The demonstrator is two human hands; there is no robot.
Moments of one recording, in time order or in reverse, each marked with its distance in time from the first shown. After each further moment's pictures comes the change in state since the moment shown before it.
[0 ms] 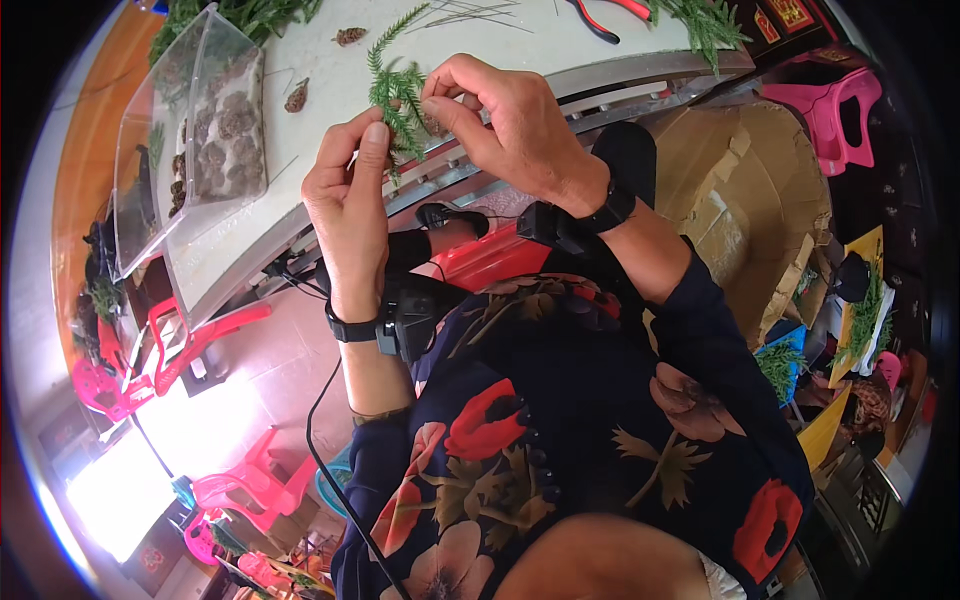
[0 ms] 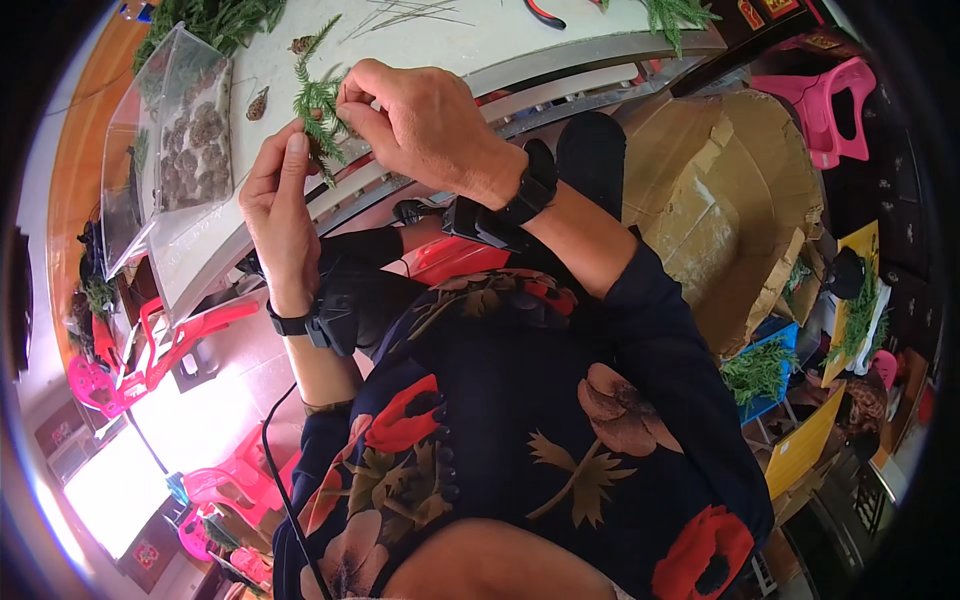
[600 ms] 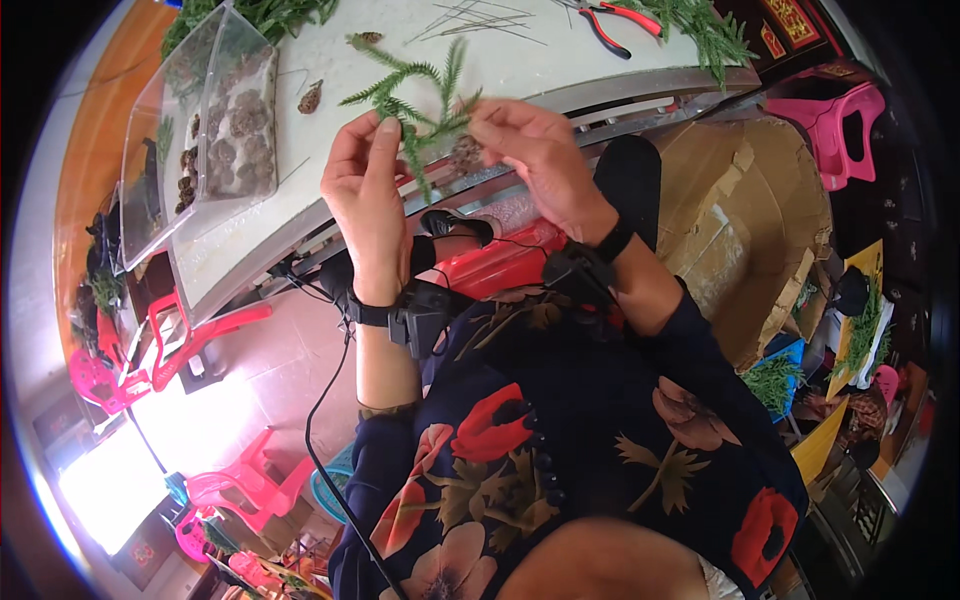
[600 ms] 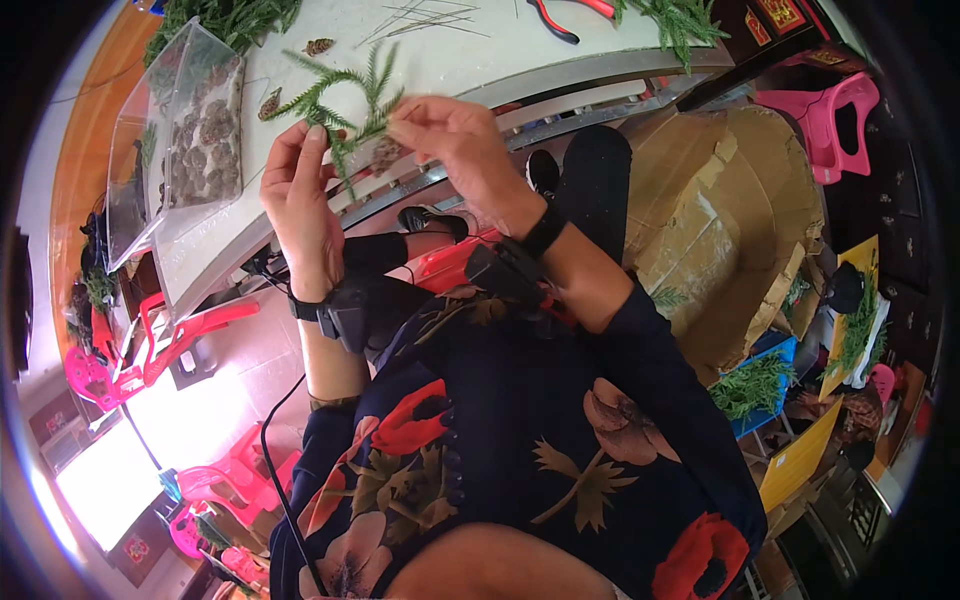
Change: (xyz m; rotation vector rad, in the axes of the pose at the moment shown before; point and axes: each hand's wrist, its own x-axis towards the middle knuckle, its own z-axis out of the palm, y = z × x) left_hand 0.007 -0.010 0.012 -0.222 0.181 -0.163; right_hand -0.029 0.017 0.010 0.886 0.140 0.494
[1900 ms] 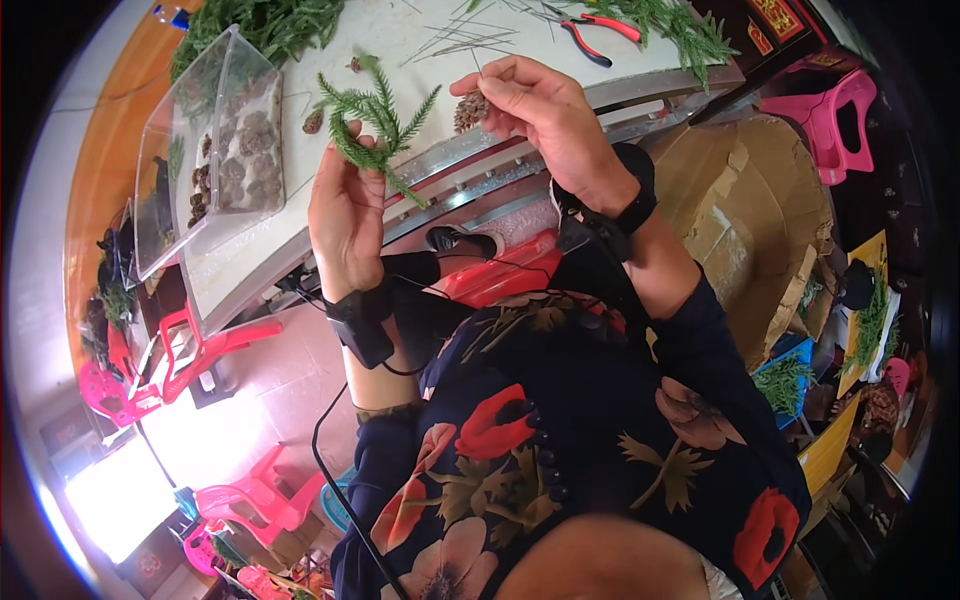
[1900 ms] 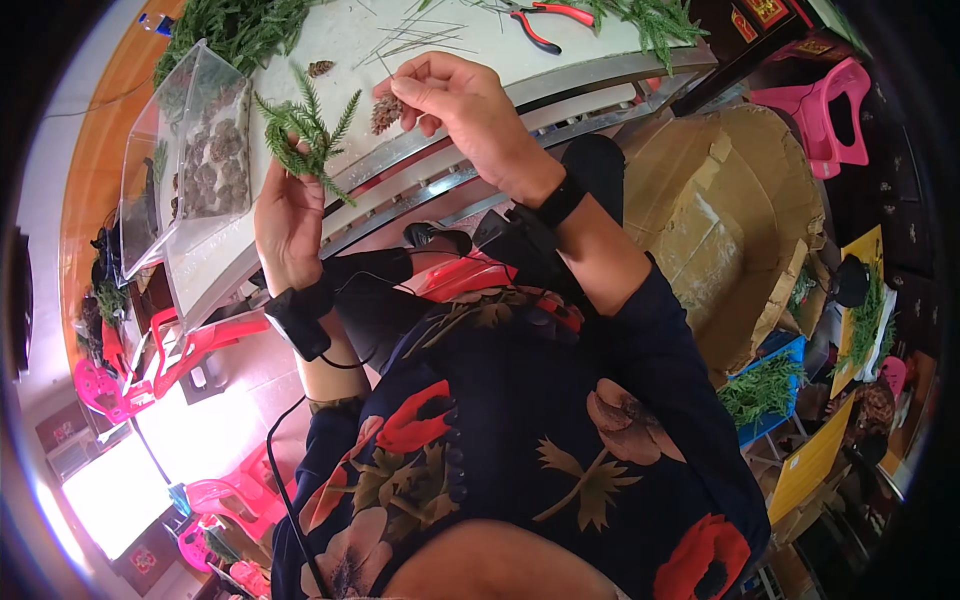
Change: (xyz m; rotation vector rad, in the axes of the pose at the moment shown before) left_hand 0.026 0.007 -0.031 -0.486 -0.097 -0.304; right_hand 0.017 -0.052 -0.006 -0.118 -0.100 0.009
